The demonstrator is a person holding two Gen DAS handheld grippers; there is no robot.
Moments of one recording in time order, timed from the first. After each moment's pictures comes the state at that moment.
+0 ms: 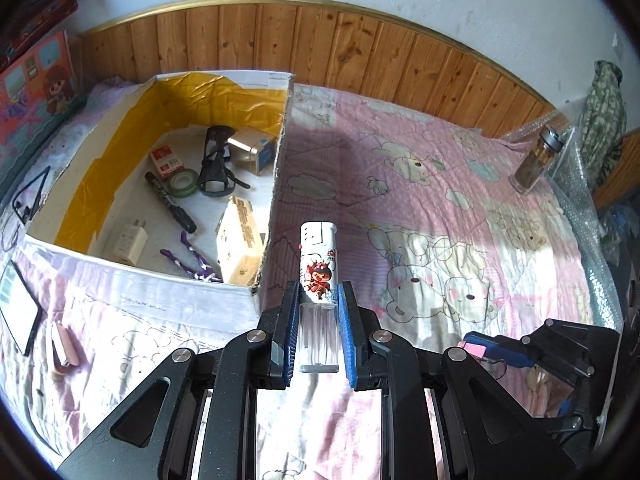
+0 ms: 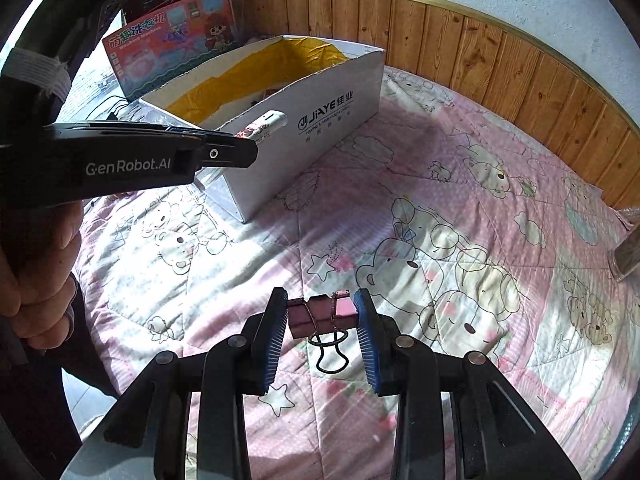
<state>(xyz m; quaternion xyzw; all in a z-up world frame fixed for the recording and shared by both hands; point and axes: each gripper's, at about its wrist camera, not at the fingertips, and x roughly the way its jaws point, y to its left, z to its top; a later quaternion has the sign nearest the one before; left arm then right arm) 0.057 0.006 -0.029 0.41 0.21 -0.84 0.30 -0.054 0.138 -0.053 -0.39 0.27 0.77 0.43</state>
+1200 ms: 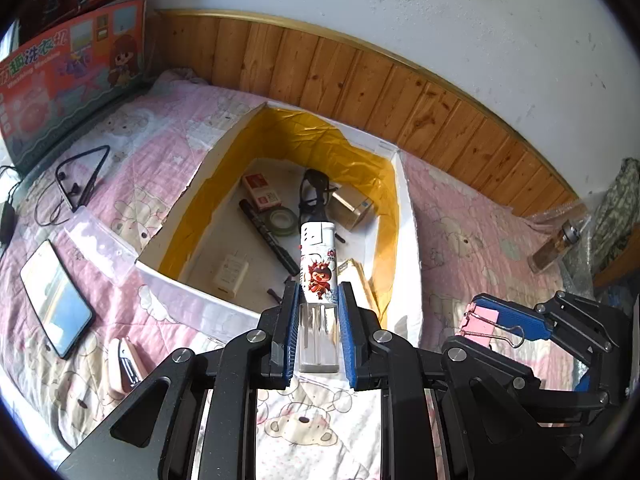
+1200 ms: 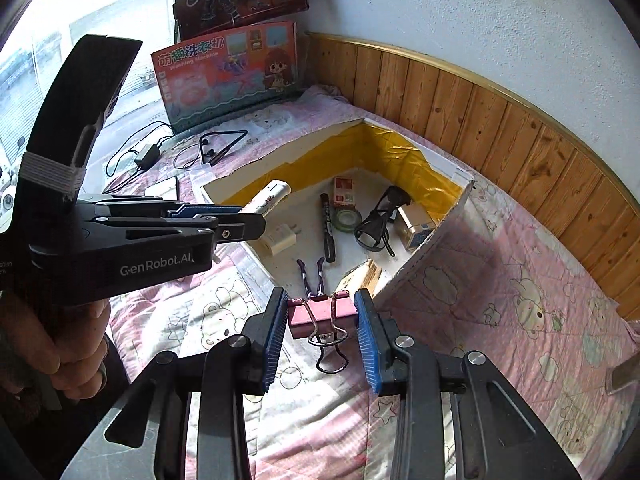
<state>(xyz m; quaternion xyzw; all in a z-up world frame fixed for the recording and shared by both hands) 0.144 -0.090 0.013 0.34 0.28 -0.83 0.35 -0.177 0.190 0.032 -0.37 0.19 0.82 0.39</state>
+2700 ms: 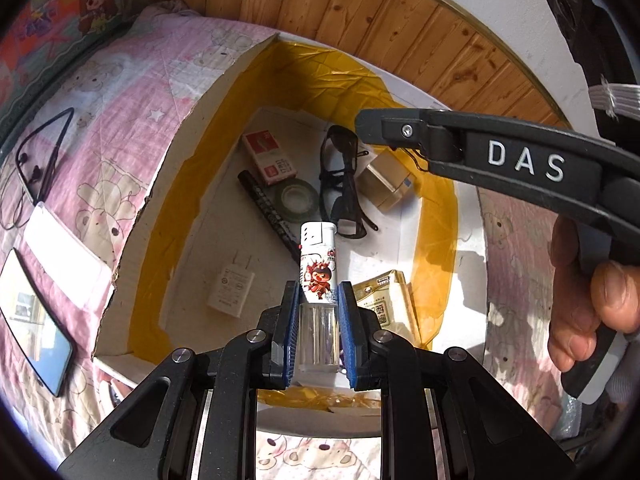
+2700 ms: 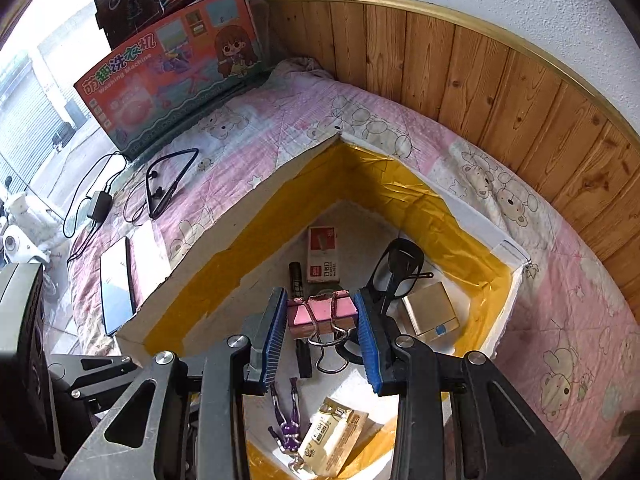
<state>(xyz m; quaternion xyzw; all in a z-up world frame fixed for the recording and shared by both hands) 0.094 -0.177 -0.038 0.45 0.34 -0.77 0.31 -0.262 0.393 0.009 -0.42 0.28 0.78 0.35</state>
